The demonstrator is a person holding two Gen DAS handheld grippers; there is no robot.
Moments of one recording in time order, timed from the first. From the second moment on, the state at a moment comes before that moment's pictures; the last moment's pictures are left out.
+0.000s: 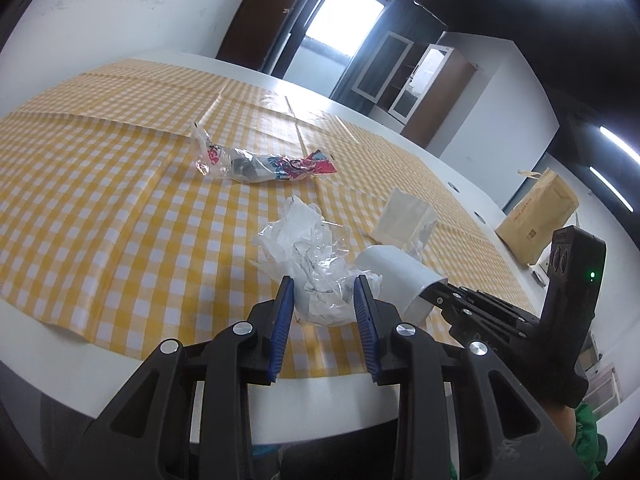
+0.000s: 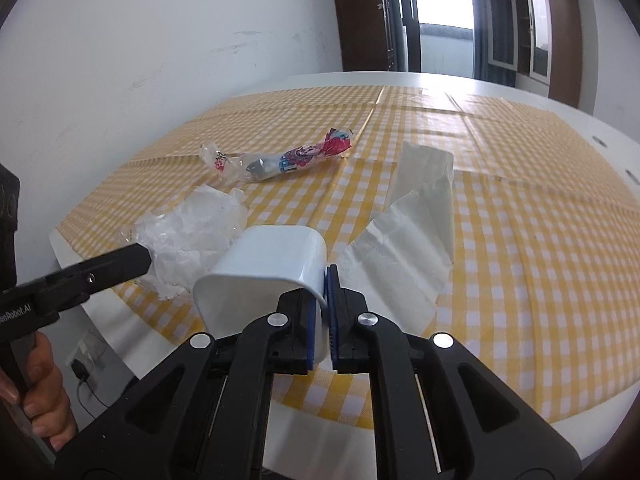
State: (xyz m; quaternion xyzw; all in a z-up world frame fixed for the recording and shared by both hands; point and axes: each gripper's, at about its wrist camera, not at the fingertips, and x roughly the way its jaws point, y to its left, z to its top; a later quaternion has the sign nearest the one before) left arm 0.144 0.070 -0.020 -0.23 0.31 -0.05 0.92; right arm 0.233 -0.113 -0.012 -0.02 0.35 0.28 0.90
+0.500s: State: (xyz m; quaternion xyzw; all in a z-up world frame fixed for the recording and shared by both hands) left arm 0.118 0.069 -0.021 -0.23 0.30 -0.05 0.92; right arm 0.197 -0.104 -0.003 -0.05 0.30 0.27 0.91
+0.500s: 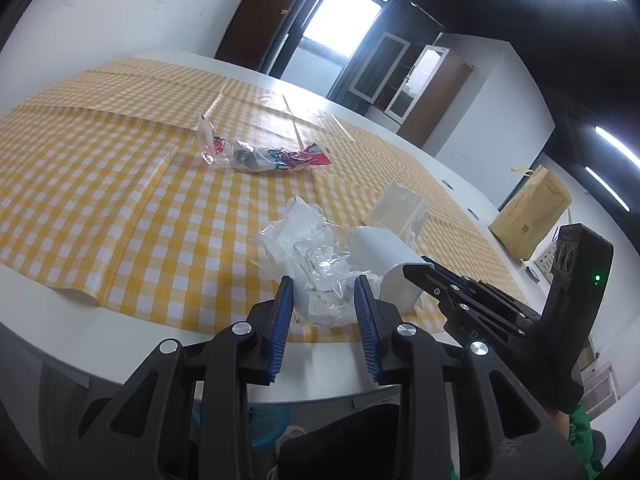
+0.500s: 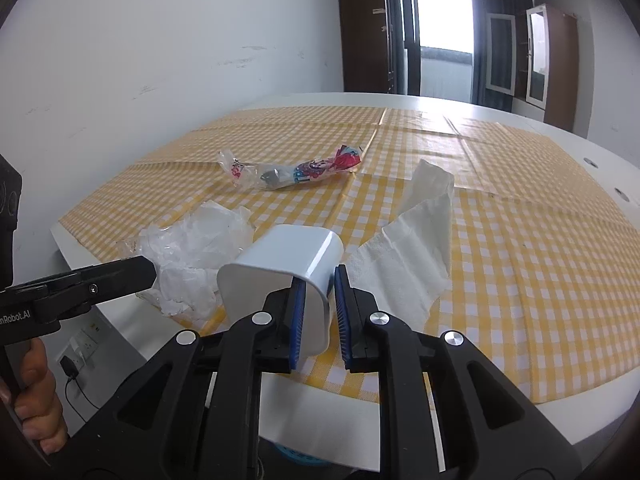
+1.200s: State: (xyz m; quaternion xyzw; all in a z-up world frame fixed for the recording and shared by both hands) left arm 0.102 0.074 -0.022 -0.23 0.30 -0.05 0.92; right arm 0.169 -0.106 -0.002 -0.07 0.29 0.27 0.91
